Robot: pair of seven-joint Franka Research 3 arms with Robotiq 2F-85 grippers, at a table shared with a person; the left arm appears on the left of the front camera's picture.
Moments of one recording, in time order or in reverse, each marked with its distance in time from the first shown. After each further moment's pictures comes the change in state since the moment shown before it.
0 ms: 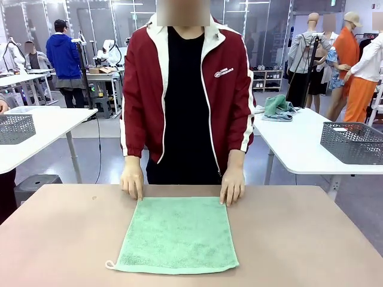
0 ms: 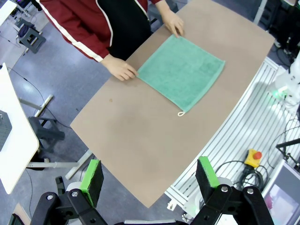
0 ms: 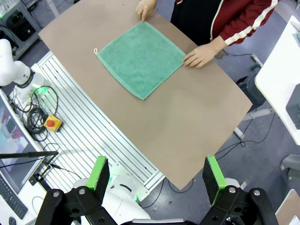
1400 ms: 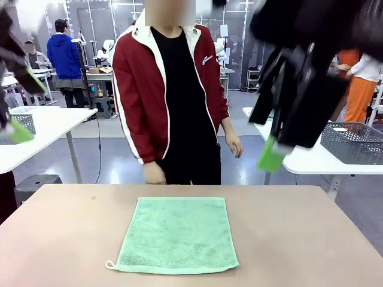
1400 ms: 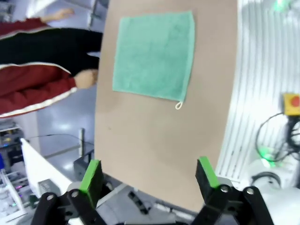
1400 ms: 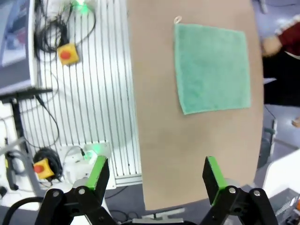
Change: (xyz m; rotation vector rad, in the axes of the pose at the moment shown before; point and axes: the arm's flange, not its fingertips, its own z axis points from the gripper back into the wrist) left arm 0.044 -0.179 -0.175 0.035 0.172 -0.661; right arm 0.046 0.168 -0.197 0.186 0.238 0.714
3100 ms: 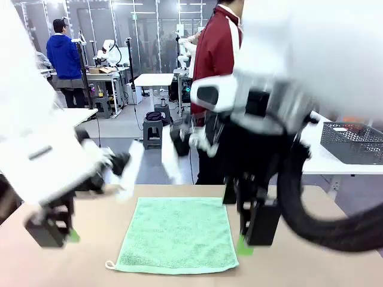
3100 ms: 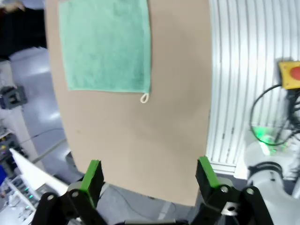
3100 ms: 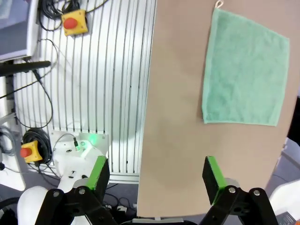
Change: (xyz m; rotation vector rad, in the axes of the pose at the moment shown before) left arm 0.047 -0.078 -0.140 -0.128 0.217 -0.163; right arm 0.006 -0.005 -0.137 0.115 0.121 0.123
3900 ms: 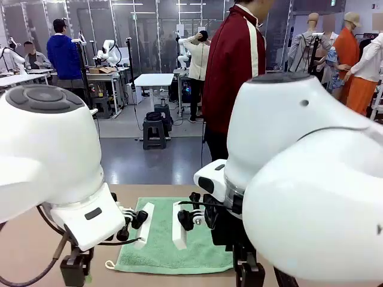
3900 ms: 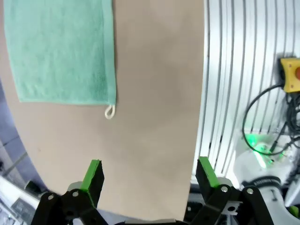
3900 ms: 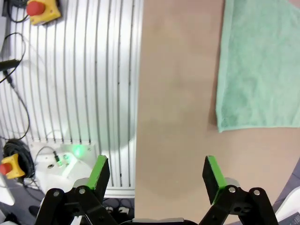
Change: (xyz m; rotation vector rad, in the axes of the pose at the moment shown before) left arm 0.006 -0.001 -0.127 -0.172 0.029 -0.001; right arm -0.016 -0.014 -0.126 -0.026 0.036 -0.037
